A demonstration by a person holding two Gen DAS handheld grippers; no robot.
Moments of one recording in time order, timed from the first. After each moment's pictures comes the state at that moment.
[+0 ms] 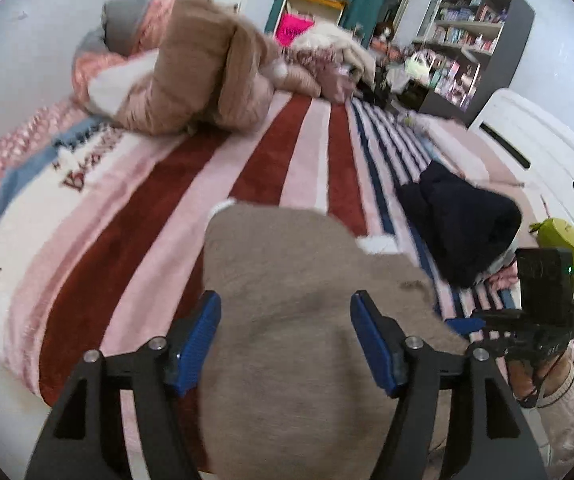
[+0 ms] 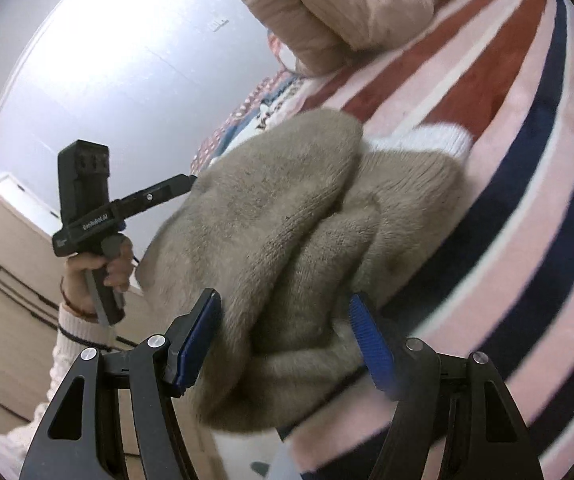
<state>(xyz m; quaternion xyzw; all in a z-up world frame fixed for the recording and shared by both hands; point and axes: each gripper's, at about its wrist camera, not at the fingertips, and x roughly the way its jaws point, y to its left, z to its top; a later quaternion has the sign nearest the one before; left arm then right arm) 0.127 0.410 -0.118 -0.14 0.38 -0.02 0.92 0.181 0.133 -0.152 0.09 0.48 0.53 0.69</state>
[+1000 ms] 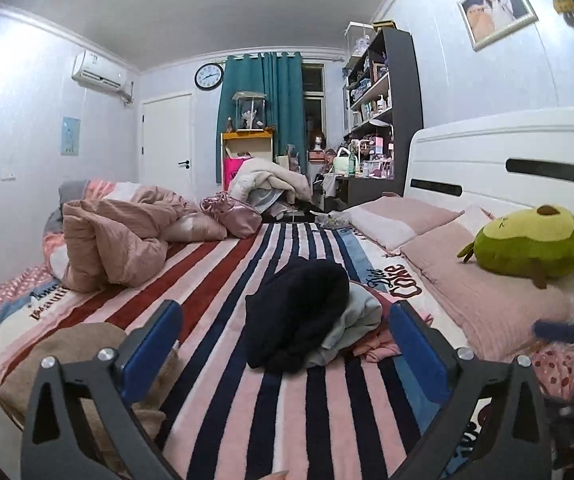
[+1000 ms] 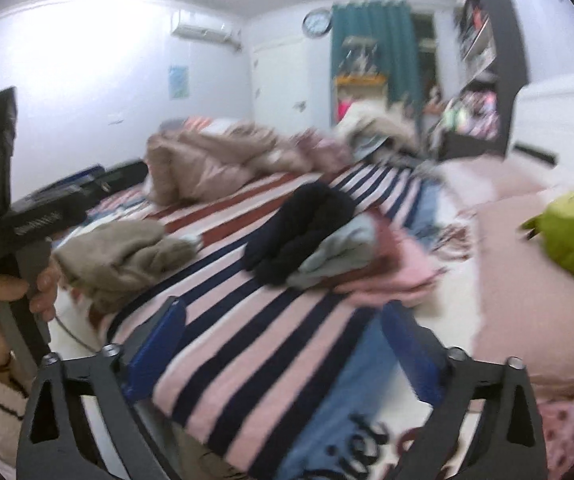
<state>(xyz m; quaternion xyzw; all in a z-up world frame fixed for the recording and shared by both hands) 0.024 0.029 -0.036 0.01 0.12 -0.01 0.99 -0.036 -0.171 -0.043 -0.04 0.20 0.21 0.96</state>
